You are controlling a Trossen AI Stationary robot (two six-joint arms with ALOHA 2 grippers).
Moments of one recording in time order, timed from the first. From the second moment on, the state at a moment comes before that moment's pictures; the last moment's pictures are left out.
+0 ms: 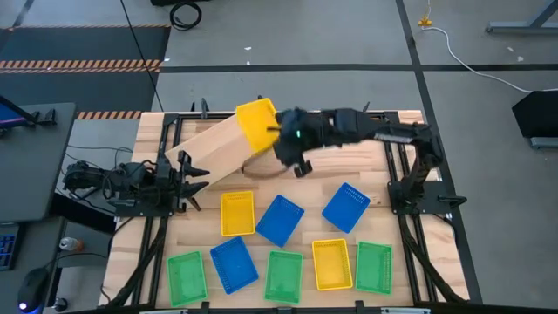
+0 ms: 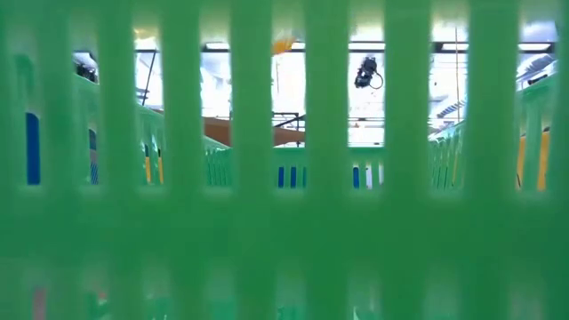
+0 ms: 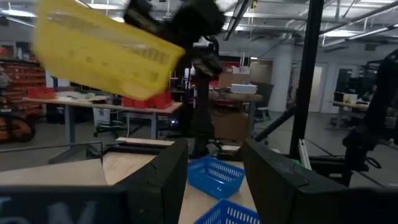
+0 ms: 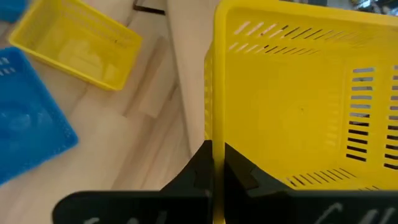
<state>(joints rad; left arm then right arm) -0.21 0.08 0.14 0.18 -0.28 -0.02 -0.08 1.80 2.00 -0.99 0.16 -0.67</state>
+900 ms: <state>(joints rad) -0.19 0.52 0.59 -0.10 -0.48 0.12 -0.29 2.06 2.00 -0.95 0.06 -0.87</state>
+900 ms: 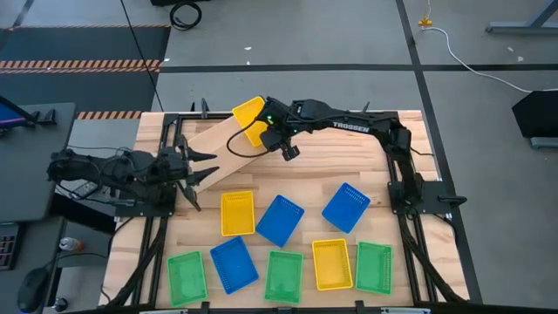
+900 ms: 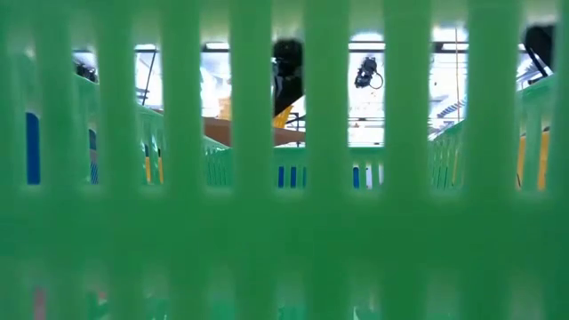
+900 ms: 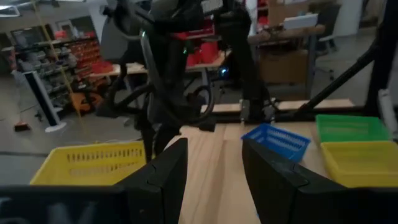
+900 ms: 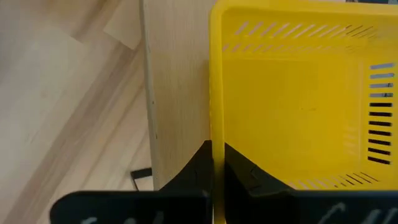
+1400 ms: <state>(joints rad) -0.18 0.53 0.59 -0.10 -0.45 0.06 -0.29 2.03 2.00 -0.94 0.19 -0.87</state>
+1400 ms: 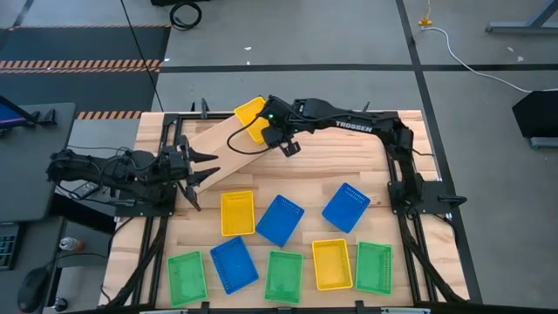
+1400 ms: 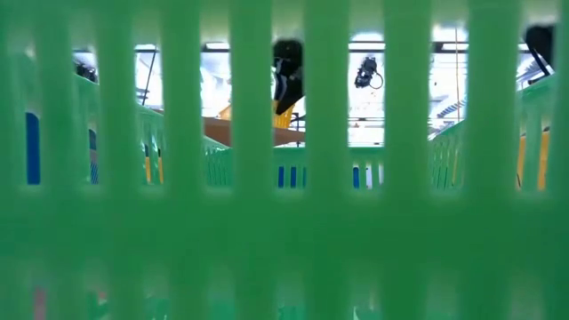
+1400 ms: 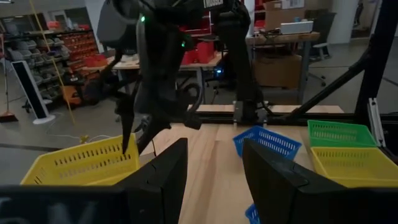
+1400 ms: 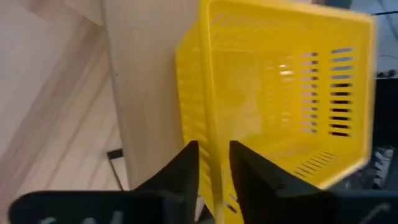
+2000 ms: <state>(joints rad) -0.18 0.56 0.59 -0.11 -0.43 -0.02 -0.04 1.96 1.98 -1.16 0.12 -0.24</state>
